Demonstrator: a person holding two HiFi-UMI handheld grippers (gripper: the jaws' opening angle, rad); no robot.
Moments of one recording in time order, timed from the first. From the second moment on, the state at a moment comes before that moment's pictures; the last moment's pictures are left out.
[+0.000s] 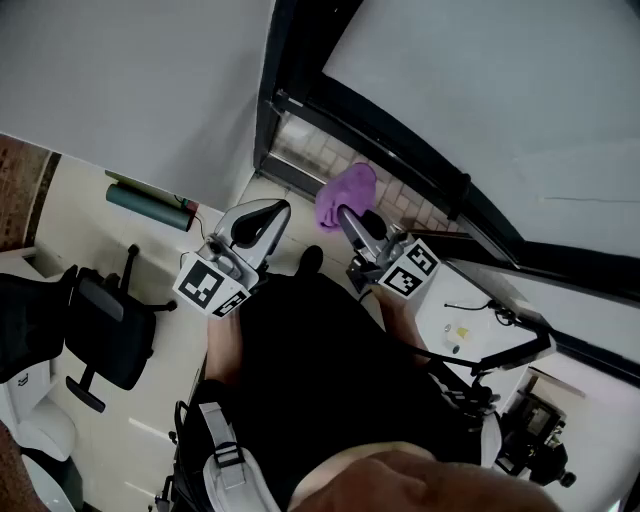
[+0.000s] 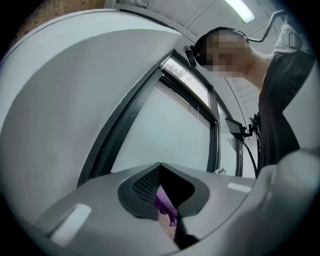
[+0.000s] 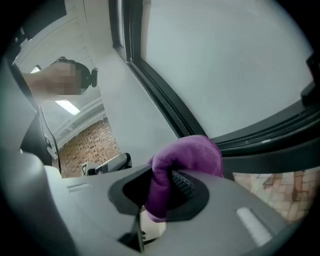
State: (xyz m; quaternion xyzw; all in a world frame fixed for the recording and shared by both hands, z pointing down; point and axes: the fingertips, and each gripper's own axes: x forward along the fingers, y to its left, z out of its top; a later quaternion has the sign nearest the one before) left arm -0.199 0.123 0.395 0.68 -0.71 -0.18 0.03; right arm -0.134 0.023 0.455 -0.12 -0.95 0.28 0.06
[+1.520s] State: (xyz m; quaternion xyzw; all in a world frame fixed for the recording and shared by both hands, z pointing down) left arm -0.236 0.170 0.391 0.64 -0.74 -0.20 0.01; right arm -0.361 -0.083 0.477 0.02 -0.95 -0.14 0.27
